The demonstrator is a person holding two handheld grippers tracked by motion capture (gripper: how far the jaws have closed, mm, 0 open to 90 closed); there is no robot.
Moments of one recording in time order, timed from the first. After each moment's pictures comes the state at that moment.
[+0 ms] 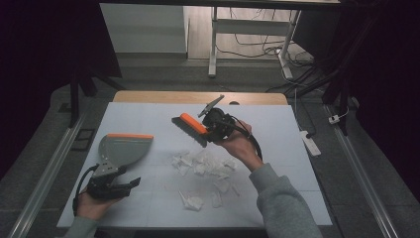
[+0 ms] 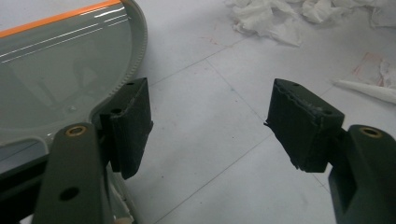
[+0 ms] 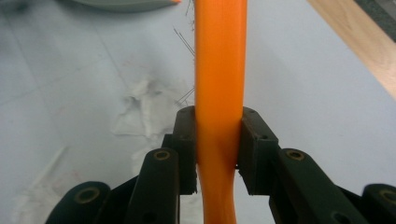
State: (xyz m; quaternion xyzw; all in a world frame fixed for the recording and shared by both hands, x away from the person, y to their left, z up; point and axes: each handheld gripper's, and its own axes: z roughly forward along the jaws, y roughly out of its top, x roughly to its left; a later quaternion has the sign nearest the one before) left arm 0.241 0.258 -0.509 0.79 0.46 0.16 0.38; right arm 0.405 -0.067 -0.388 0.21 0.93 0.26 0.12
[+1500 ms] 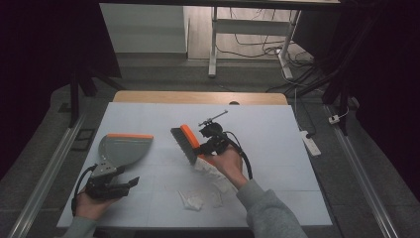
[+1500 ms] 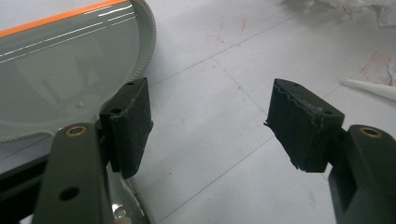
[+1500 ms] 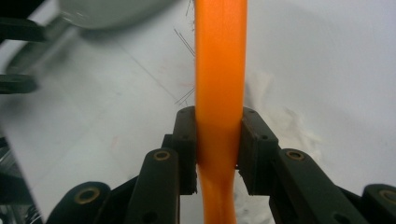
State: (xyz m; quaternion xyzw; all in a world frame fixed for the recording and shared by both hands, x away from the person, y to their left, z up) left arm 0.241 0.262 -0.511 0.78 0.46 0.17 0.38; right arm 0.392 -0.065 -0.434 0.36 0.88 0.31 -0.01
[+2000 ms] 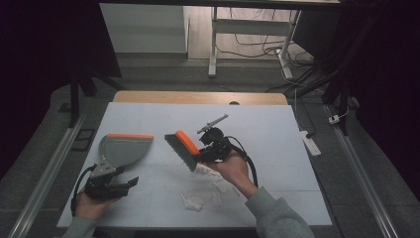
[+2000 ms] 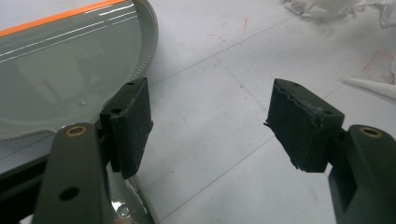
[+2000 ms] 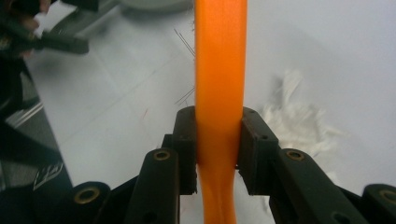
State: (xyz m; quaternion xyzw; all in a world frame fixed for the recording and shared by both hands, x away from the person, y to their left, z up) left arm 0.241 0.262 -0.512 0.78 0.46 0.17 0.38; right arm 0.359 -0.073 -0.419 0.29 0.91 0.31 0.00
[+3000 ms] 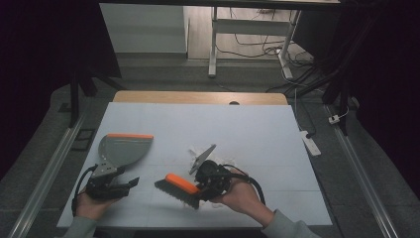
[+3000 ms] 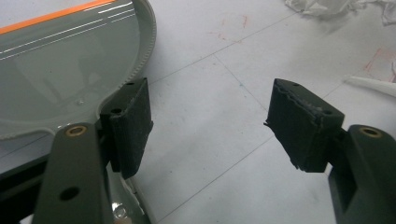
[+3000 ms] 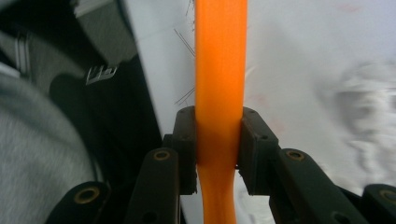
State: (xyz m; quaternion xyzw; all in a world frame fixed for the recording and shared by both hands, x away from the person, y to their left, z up) left arm 0.241 0.261 -0.513 0.79 0.46 0.17 0.38; right arm 0.278 -0.067 -0.424 0.13 0.96 0.23 -0.05
